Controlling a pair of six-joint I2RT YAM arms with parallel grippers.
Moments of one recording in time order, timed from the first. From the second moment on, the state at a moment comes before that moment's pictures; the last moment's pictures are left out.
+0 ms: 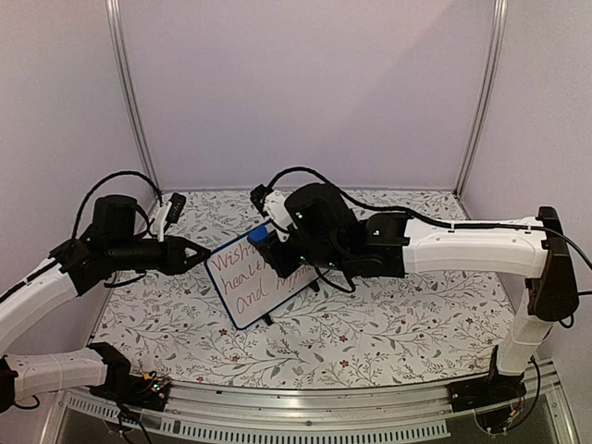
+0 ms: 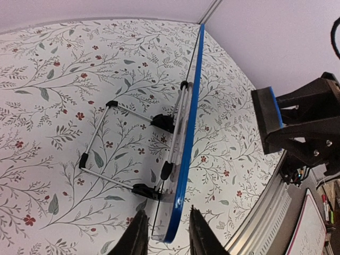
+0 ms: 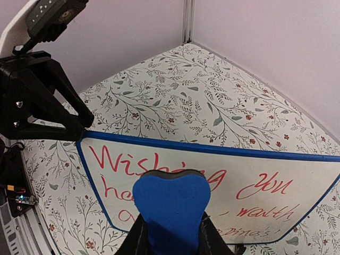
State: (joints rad) left arm -0.46 0.87 0.72 -0.39 0.43 -0.30; right arm 1.20 1.78 1.50 -0.21 0.30 0.15
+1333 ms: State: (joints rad) left arm -0.47 0.88 0.69 -0.36 0.47 -0.30; right arm 1.25 1.96 1.64 -0.19 0.27 0.11
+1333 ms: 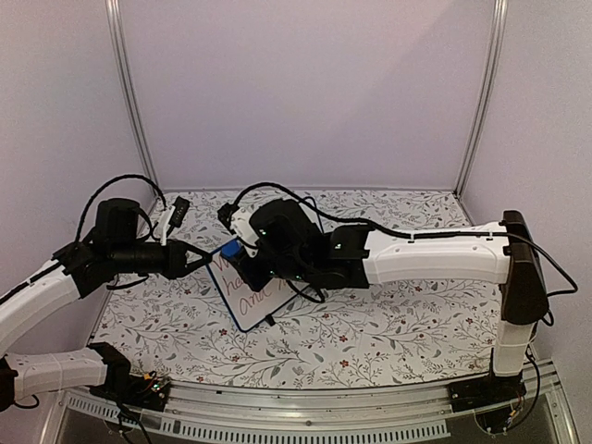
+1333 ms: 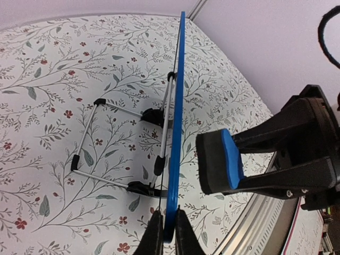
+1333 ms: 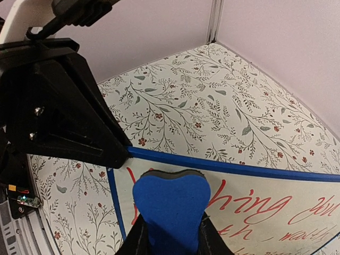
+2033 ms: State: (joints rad) left arm -0.47 0.88 0.68 -0.35 0.48 -0.29; right arm 1.28 2.01 1.65 -0.17 0.29 0.09
